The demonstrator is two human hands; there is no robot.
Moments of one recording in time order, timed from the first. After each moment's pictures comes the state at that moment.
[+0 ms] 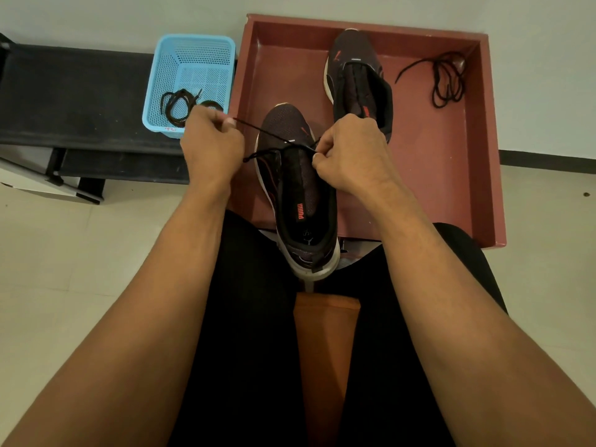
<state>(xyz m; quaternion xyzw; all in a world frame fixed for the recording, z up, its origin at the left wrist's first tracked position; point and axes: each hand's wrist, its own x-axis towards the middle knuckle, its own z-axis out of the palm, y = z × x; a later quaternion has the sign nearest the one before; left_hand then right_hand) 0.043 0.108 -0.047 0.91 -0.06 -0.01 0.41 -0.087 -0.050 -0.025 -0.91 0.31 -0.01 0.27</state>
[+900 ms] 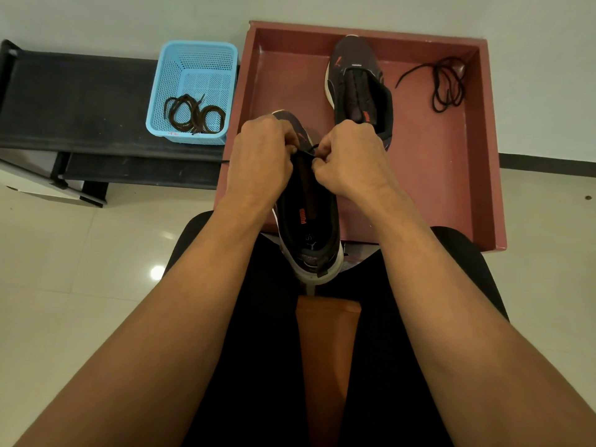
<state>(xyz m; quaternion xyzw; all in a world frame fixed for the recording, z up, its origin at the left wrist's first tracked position) 0.008 0.072 -0.036 0.91 -0.34 -0.03 0.24 -0.085 -0.046 -0.023 -0.92 0.31 -0.01 0.26</state>
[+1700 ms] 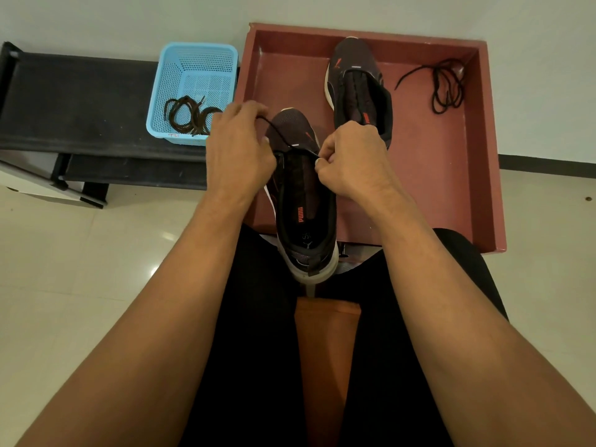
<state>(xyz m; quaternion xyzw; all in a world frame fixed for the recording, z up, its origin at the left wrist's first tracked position) 0.025 0.092 -0.035 0.92 -0.29 0.00 0.28 -0.086 -0.051 -0.026 -0.91 0.31 -0.01 0.26</state>
